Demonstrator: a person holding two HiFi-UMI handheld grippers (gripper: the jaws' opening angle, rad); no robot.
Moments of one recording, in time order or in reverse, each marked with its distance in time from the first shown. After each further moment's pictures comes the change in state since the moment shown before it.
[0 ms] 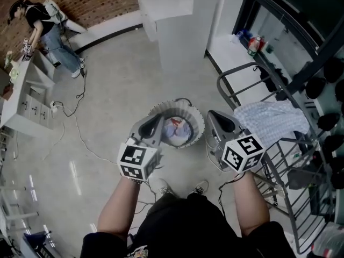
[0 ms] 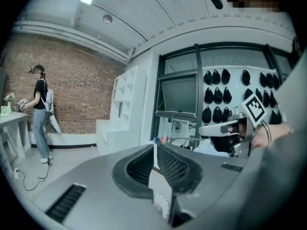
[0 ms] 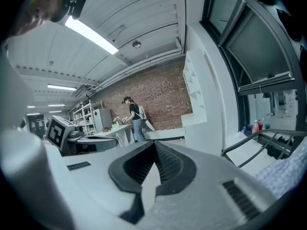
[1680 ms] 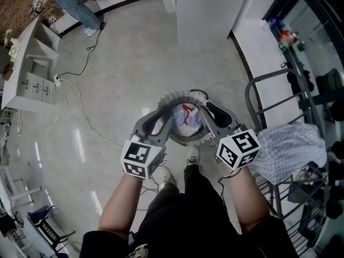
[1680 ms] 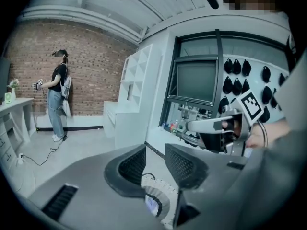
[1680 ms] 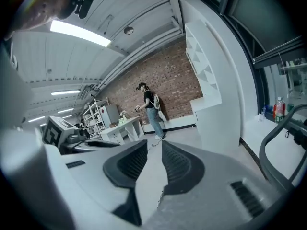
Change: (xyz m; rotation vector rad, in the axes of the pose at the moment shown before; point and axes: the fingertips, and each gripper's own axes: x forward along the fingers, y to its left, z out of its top) left arm 0.115 0.104 -0.082 -0.102 0.182 0.068; right arm 0.191 -0.053 -0.056 0.080 0.123 0.152
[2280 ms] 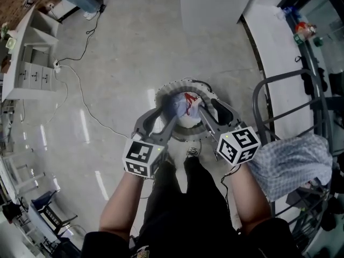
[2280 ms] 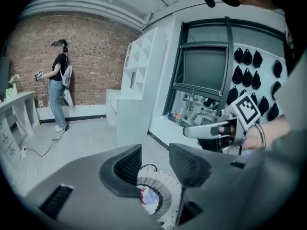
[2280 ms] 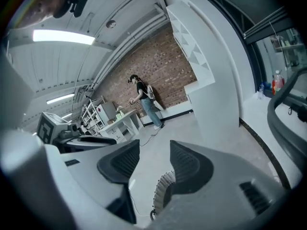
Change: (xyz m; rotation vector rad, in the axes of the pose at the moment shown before) left arm 0.086 0.005 -0.055 -0.026 0.126 0.045; right arm 0.048 -0.095 -0.076 0.133 0.112 0.021
